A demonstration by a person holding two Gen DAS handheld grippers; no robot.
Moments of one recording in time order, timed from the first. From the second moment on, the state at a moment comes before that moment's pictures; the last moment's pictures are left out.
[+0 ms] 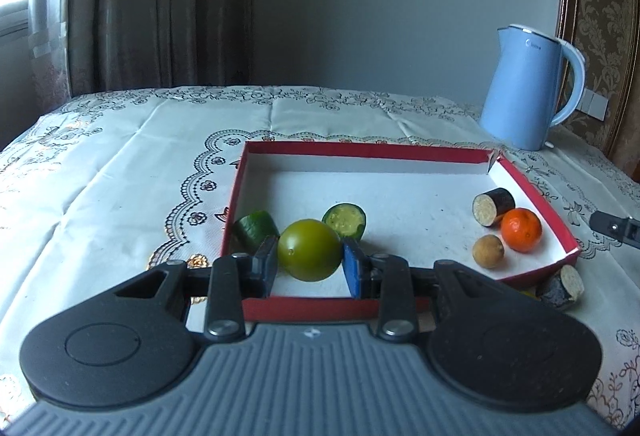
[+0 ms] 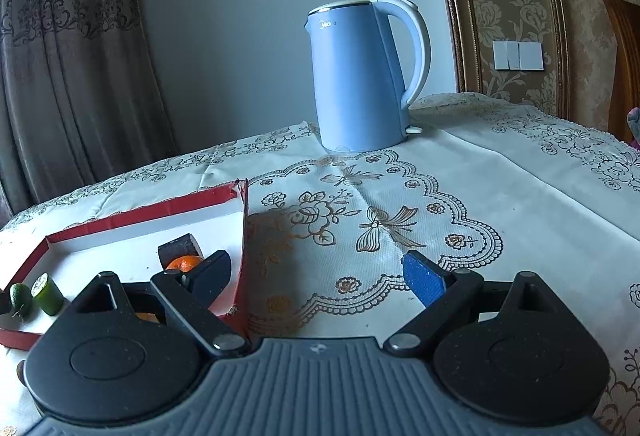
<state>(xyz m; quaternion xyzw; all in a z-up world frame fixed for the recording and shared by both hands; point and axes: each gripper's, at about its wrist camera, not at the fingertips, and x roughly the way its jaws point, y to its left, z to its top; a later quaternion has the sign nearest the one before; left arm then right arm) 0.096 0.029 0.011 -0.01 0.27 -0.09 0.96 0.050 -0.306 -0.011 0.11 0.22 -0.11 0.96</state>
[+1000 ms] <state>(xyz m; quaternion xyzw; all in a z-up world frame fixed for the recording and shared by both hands) 0.106 0.023 0.003 0.02 0.28 -0.06 0.96 0.052 -0.304 -0.012 0.10 0.22 -0.12 0.96</state>
